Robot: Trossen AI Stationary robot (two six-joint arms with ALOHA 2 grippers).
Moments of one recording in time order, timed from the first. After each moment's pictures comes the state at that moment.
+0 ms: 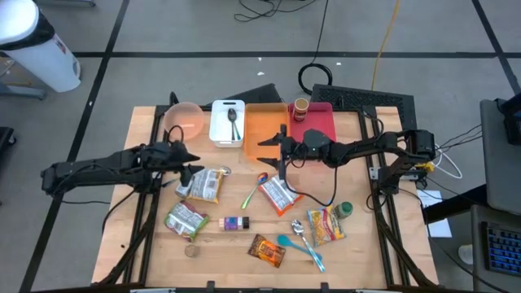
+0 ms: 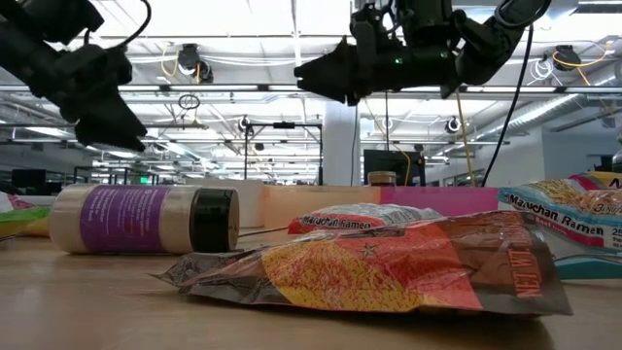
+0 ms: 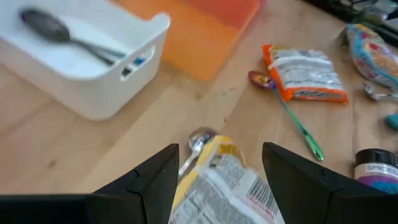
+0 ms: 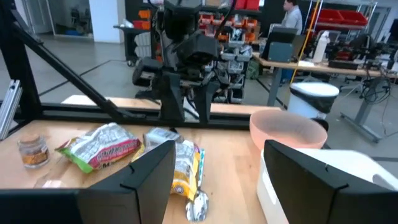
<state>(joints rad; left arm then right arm) 0.21 0.42 0.32 -0.48 -0.05 -0.38 -0.19 1.62 0.79 0.82 -0.16 -0.08</state>
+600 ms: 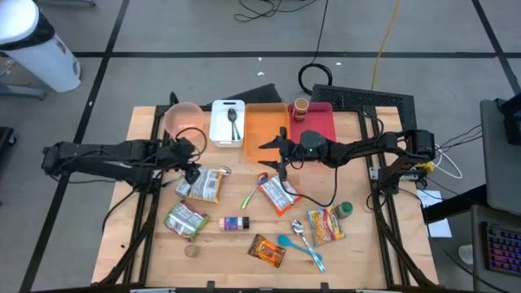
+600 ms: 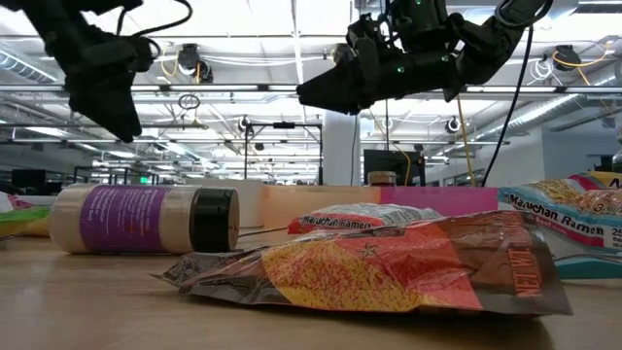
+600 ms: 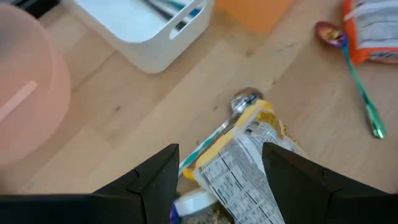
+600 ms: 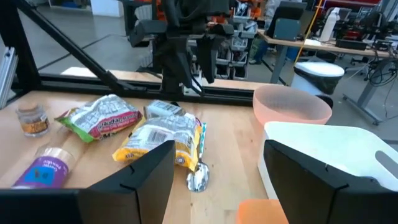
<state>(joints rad) 0.06 0.82 0.67 -0.87 -0.29 -0.59 -0.18 1.62 0.79 0.72 -0.16 -0.12</state>
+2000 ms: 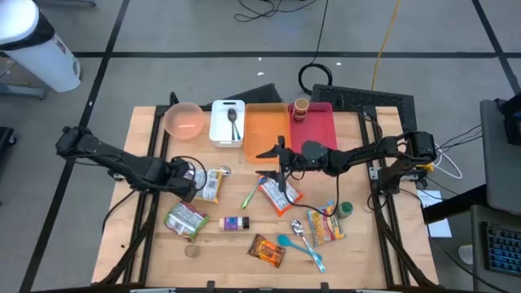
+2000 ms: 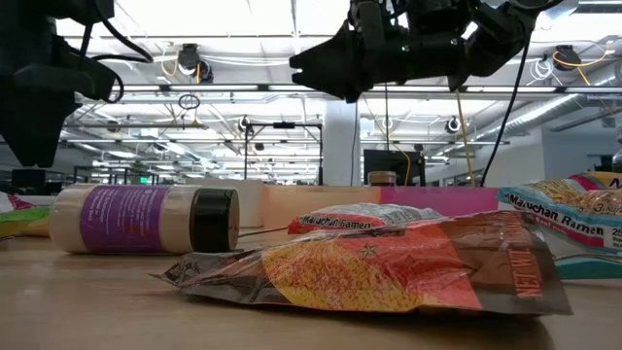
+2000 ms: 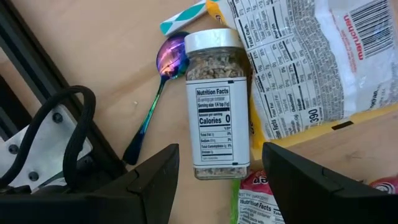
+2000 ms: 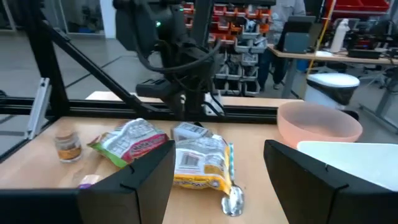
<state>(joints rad) -0.31 1.08 0.73 -1.26 -0.16 -1.32 -0.07 1.62 0.79 0.79 -0.08 -0.04</state>
